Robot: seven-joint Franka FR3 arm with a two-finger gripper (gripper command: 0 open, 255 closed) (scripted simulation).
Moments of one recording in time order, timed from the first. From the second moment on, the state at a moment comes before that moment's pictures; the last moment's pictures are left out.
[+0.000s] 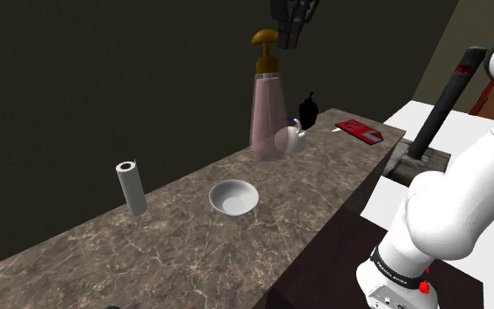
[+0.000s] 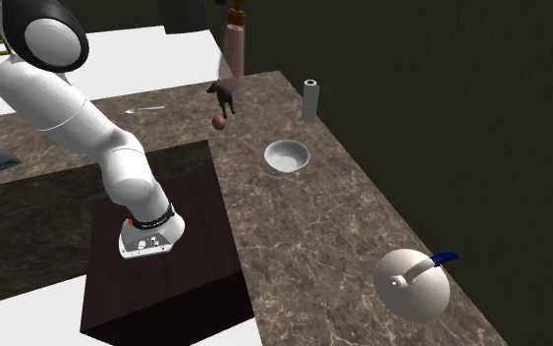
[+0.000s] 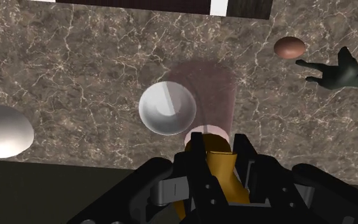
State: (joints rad) arm 0.15 -0.26 0.25 -1.32 0.06 1.13 0.42
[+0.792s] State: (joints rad) arm 0.32 0.05 0.53 -0.98 -0.07 1.07 0.81
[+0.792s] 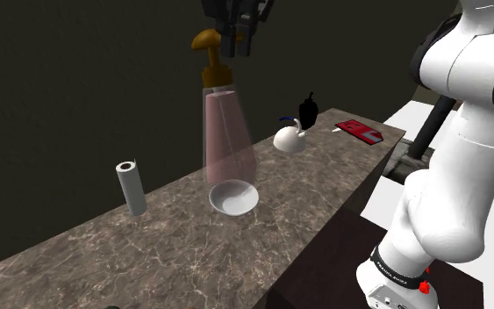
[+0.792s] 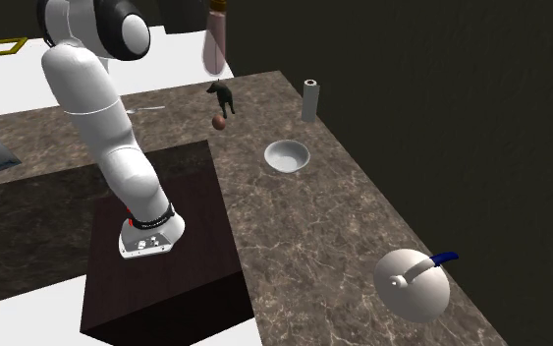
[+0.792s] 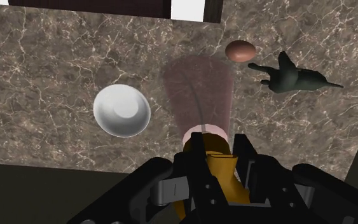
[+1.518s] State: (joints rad) arm 0.31 -0.03 0.53 -1.22 -0.02 1.24 0.83
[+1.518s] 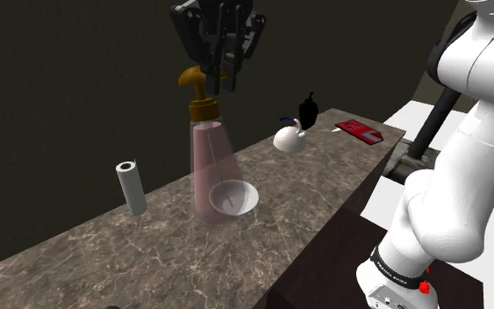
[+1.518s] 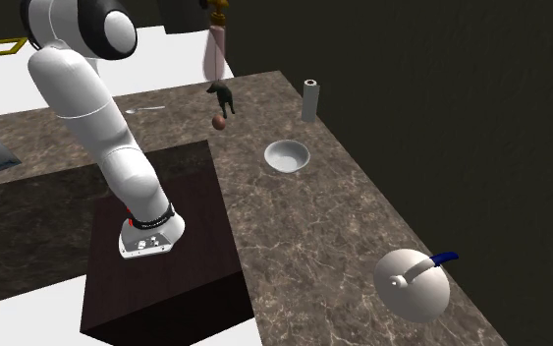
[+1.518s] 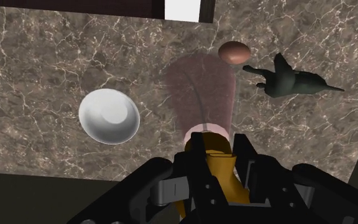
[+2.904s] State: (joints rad) arm 0.29 -0.22 0.48 -1.71 0.07 1.57 0.76
